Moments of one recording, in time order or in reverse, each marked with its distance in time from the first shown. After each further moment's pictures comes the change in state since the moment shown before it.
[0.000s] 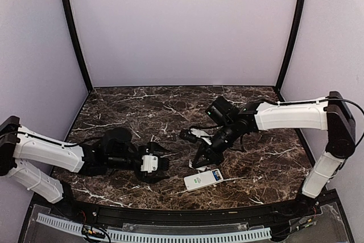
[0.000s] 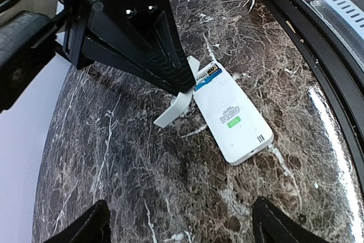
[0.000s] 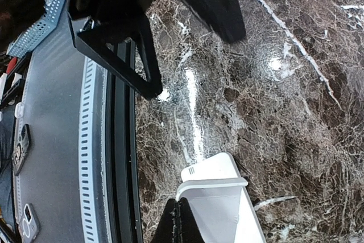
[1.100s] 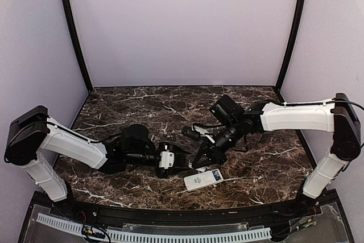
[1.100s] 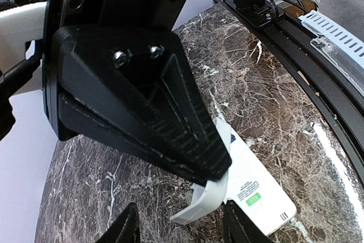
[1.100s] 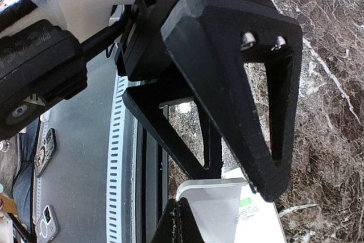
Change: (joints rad) left arm -0.025 0.304 0.146 0.295 0.139 -0.013; right arm -0.010 -0.066 -0.050 0.050 -0.129 0.051
